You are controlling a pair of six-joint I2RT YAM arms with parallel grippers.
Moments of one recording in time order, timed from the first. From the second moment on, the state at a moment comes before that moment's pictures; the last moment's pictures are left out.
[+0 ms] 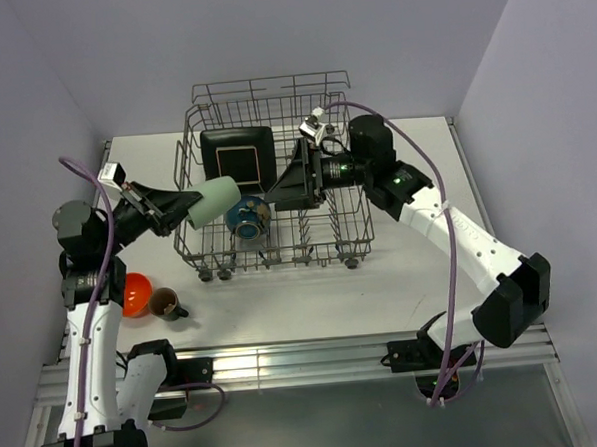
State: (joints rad) left arm 0.12 0.79 0.89 -0.13 0.91 -1.45; right arm 0.56 1.39 1.38 -0.28 -0.90 0.91
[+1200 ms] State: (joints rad) left arm -0.07 0.81 0.79 0.38 0.97 -1.83; right arm 0.66 1.56 1.39 0.28 -1.01 1.25
